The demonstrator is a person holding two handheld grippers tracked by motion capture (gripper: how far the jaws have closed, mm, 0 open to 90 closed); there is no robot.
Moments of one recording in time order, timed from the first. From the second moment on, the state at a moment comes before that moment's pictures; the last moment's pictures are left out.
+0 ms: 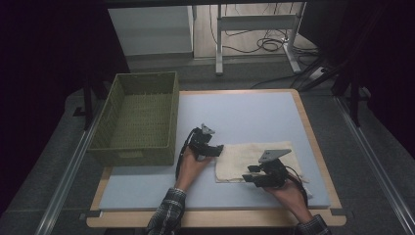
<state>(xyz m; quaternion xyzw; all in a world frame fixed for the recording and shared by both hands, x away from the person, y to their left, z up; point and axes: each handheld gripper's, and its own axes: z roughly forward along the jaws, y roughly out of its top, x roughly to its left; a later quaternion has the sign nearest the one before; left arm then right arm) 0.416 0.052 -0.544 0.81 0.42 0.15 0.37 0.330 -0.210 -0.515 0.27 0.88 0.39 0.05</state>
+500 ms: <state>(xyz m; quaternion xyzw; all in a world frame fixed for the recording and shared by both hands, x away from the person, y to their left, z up) 0.416 0.052 -0.544 0.81 0.42 0.15 0.37 0.326 -0.139 -0.522 0.22 0.90 0.38 0.03</state>
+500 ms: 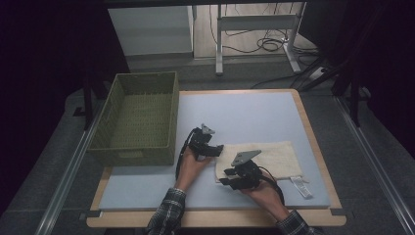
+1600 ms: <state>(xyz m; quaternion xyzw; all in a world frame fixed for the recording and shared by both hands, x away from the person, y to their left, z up) 0.411 0.050 -0.541 0.83 0.37 0.10 0.41 0.326 -0.122 -0.529 0.21 0.90 0.36 0.06</state>
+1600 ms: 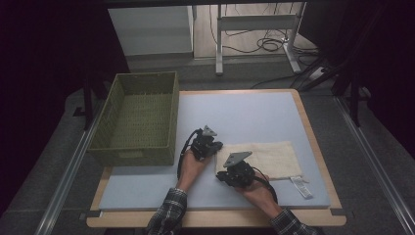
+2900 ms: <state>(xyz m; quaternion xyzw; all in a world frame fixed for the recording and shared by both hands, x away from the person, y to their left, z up) 0.408 0.010 -0.501 0.82 0.34 0.15 0.43 0.315 -0.178 -0.495 0.24 0.86 0.44 0.09</state>
